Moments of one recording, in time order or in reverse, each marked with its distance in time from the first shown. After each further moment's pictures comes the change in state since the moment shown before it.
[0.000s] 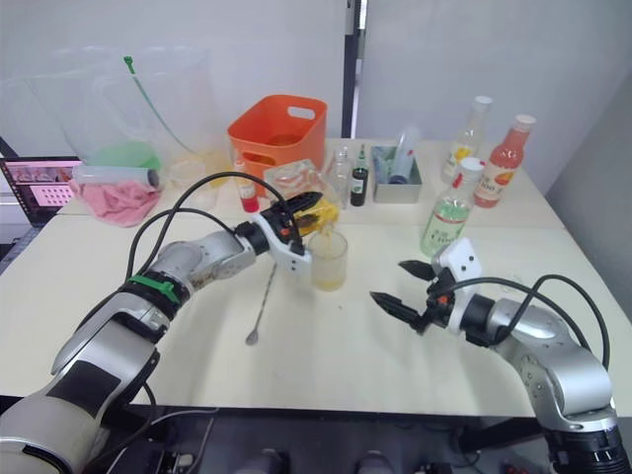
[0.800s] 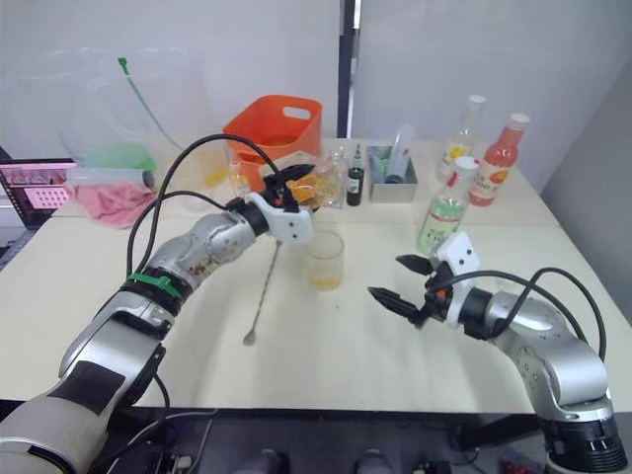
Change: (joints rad) left arm 0.013 -0.051 0.211 -0.082 -0.492 0.045 -0.415; right arm -0.059 0.000 0.020 0.042 -0.010 -0.009 0.040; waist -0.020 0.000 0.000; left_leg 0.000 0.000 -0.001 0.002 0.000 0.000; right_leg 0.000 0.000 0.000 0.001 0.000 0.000
